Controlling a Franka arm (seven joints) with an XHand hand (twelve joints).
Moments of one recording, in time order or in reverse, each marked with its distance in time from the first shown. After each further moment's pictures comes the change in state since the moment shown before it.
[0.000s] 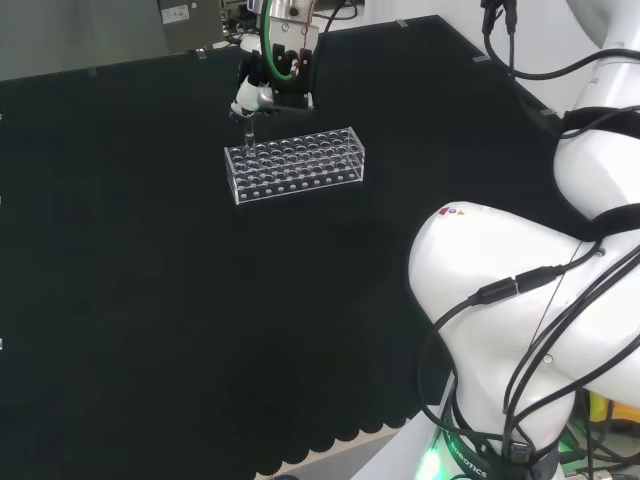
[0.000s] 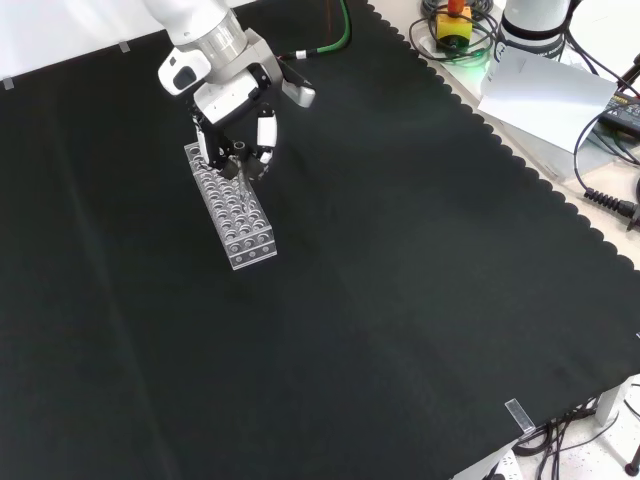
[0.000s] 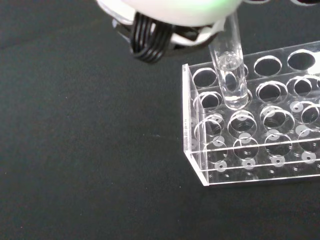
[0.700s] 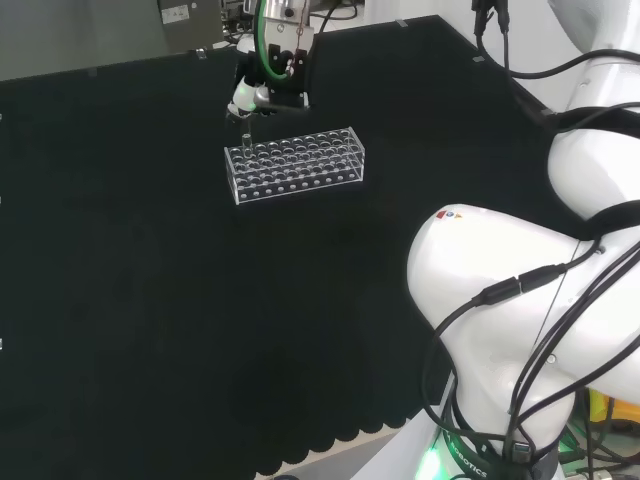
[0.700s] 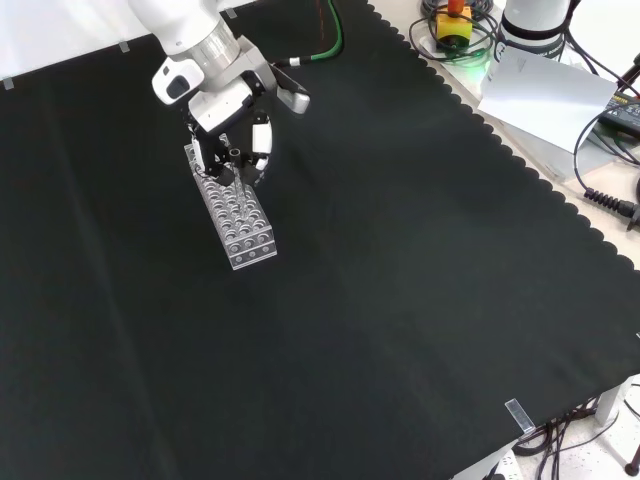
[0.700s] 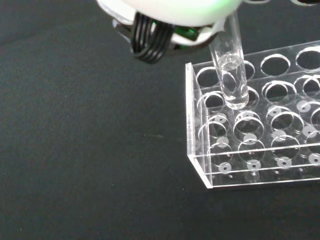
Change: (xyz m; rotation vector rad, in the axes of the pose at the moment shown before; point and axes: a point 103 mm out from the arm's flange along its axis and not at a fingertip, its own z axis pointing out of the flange) arm 0.001 0.009 0.002 0.018 0.003 0.000
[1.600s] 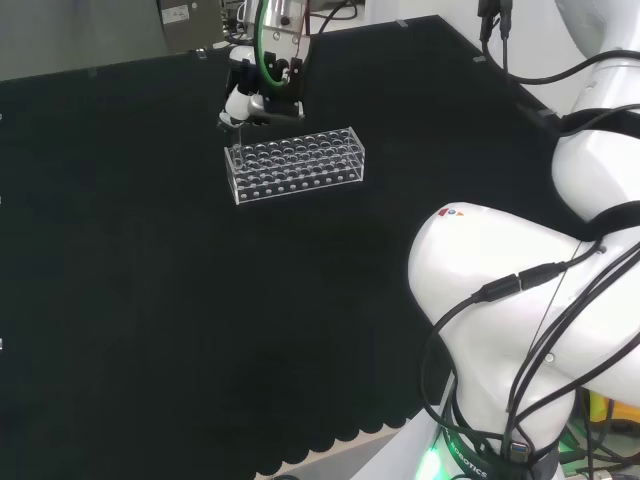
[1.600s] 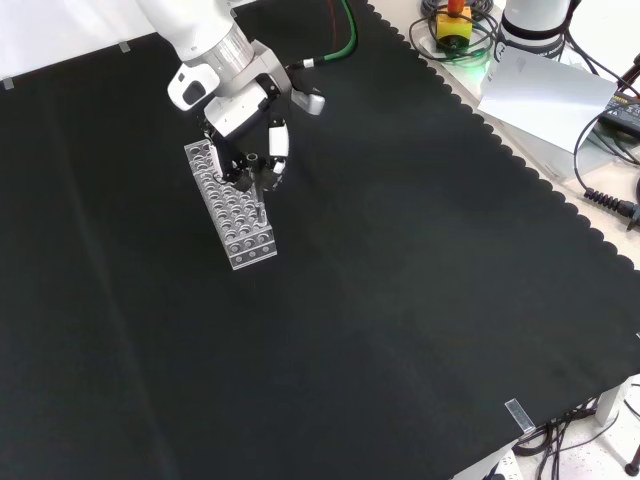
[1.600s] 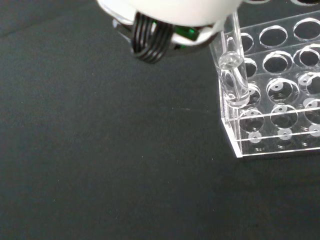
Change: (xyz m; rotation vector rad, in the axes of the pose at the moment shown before) arm 0.017 -0.014 0.015 0.031 0.032 -0.032
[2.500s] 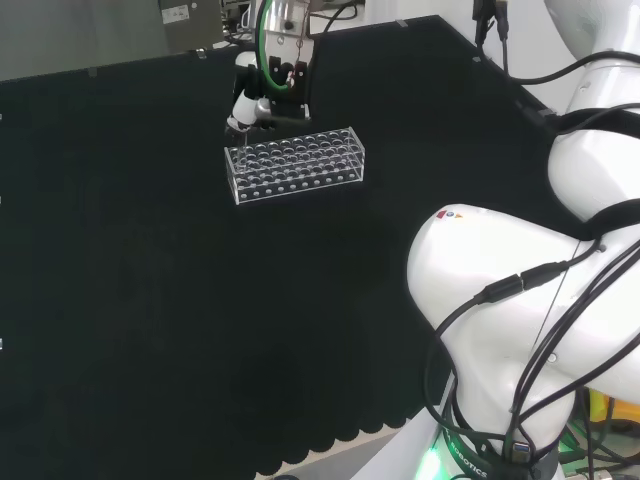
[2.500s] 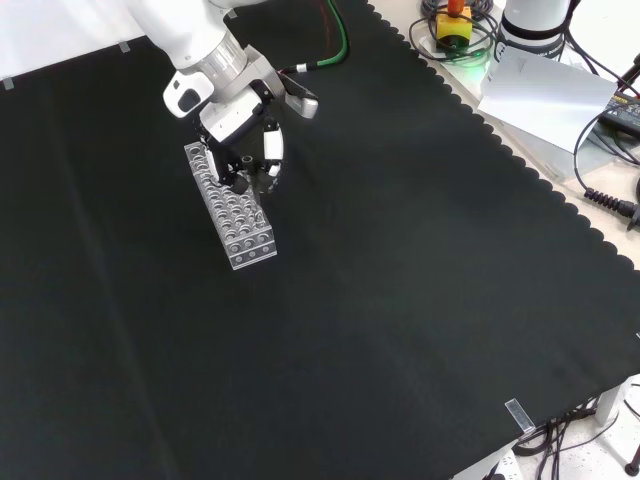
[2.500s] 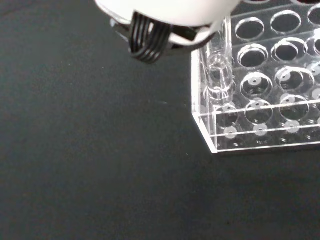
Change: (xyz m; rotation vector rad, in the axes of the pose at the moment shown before) arm -0.018 0.008 0.007 0.026 -0.027 0.015
